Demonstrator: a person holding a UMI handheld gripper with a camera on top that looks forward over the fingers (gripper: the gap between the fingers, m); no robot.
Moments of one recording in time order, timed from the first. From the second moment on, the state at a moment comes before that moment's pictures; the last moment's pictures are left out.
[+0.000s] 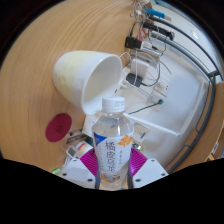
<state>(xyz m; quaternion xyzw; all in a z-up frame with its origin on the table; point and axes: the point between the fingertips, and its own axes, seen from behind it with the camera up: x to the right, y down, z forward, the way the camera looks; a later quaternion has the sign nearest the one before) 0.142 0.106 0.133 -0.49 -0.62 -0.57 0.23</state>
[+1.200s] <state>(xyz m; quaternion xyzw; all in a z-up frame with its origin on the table) 0.125 0.111 0.090 -0.80 -0.07 0.05 0.60</state>
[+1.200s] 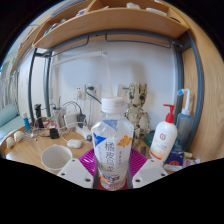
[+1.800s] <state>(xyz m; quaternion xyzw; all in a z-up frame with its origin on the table) 0.144 0.078 0.077 -0.81 -0.02 0.02 0.58</state>
